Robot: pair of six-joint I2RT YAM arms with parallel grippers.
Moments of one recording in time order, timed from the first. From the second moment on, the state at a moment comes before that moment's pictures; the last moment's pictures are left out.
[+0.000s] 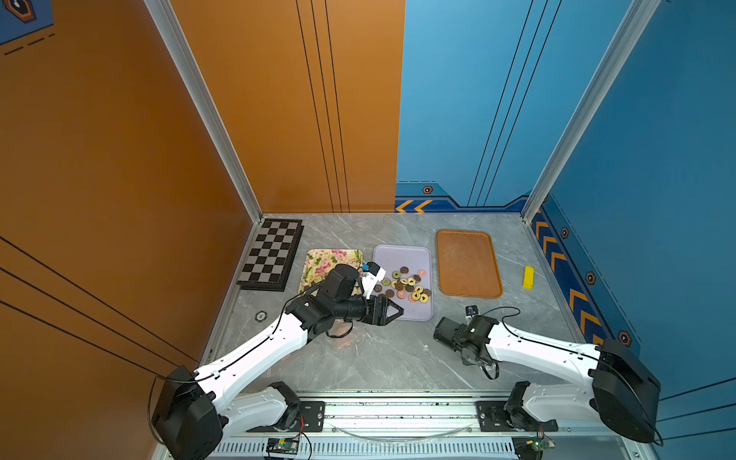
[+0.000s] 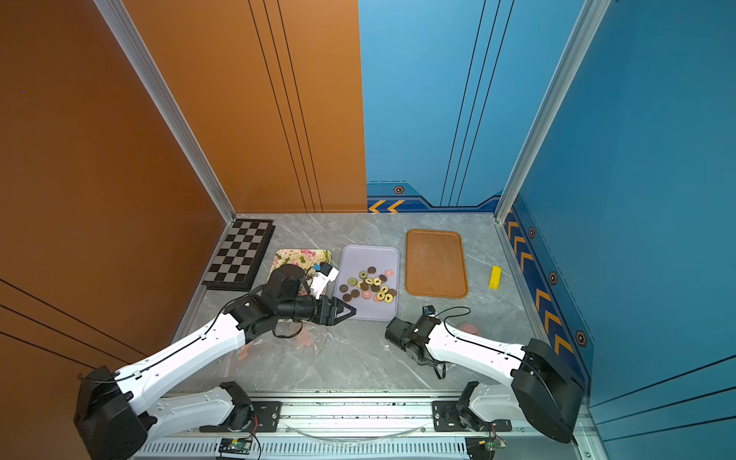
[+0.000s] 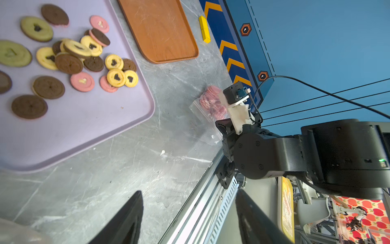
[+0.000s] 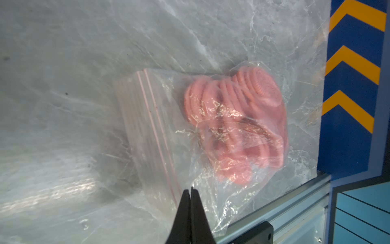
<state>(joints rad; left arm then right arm) -0.67 1.17 0.89 -0.34 0.52 -0.54 0.89 1.24 0.70 -1.13 0.50 0.92</state>
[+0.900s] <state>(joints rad) -0.67 1.12 0.93 -0.51 0.47 -0.30 0.93 1.47 0.74 -1.09 0.52 0.88</state>
